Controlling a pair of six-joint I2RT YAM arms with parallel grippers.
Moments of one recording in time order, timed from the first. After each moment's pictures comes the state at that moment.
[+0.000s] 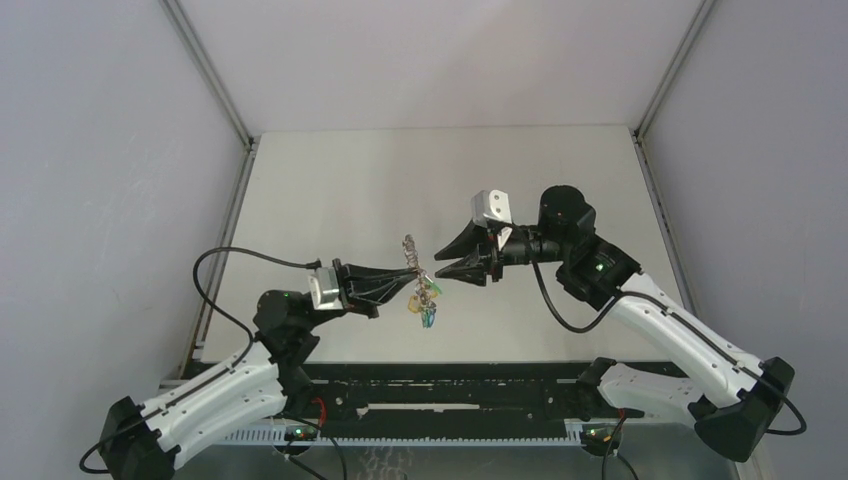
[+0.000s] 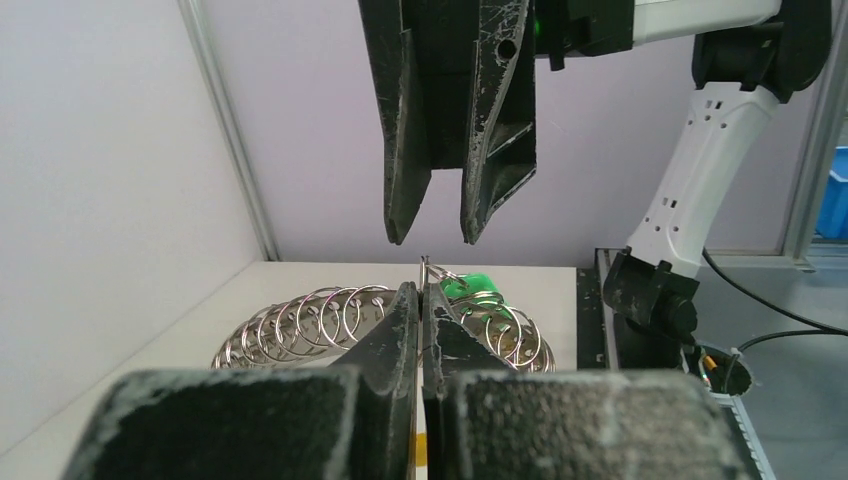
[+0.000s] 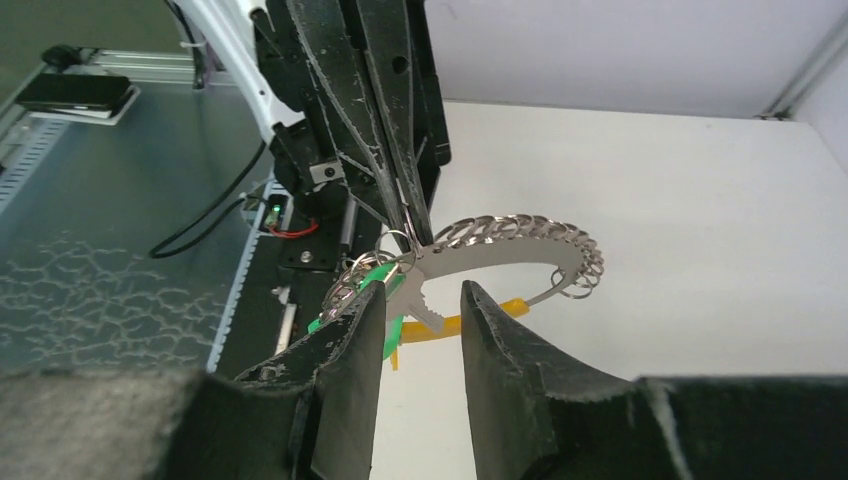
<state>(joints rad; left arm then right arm) -0.78 0.66 0.34 0.84 0.49 -0.13 0.73 1.03 1.06 -0.17 -0.85 -0.14</state>
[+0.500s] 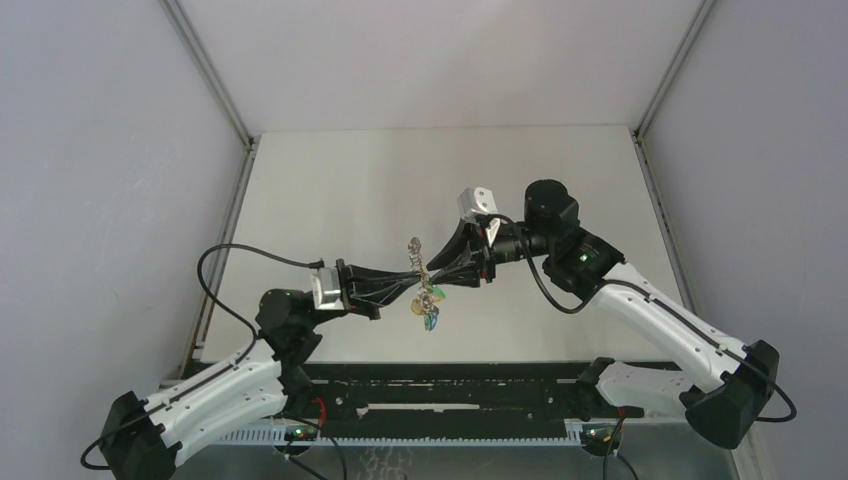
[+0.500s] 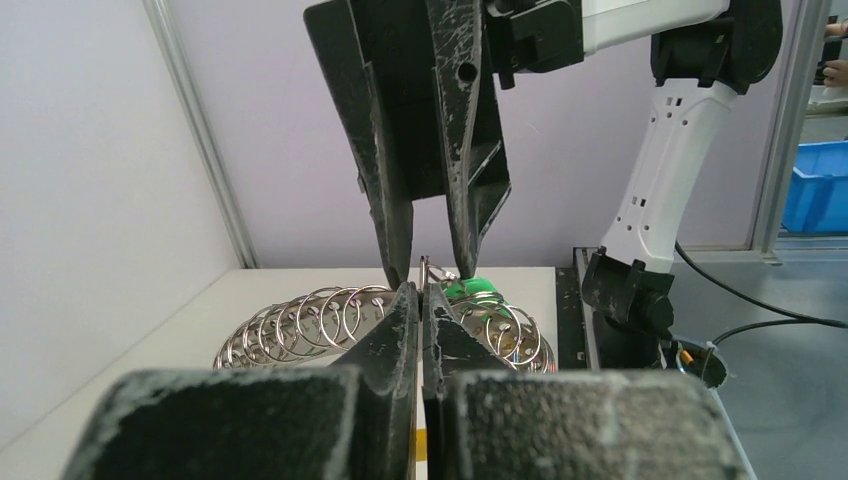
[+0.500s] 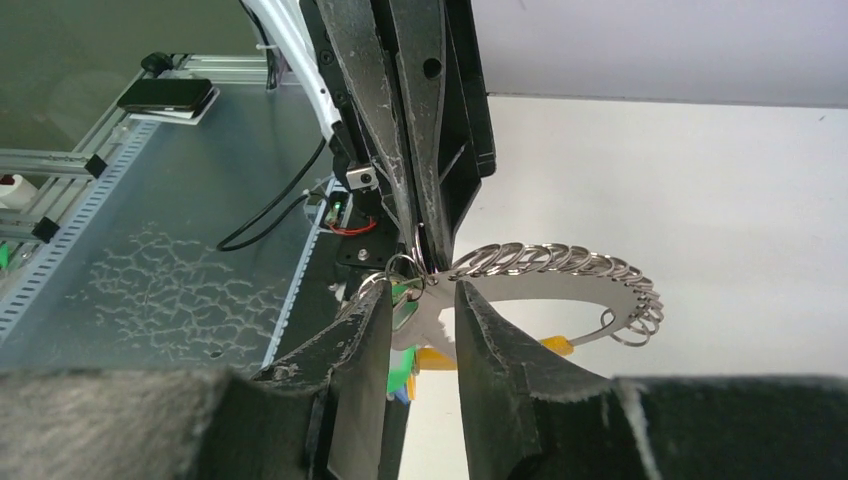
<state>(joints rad) -0.78 0.70 0.34 0.89 0.55 -0.16 0.73 1.11 1.08 -0.13 -0.98 -0.05</state>
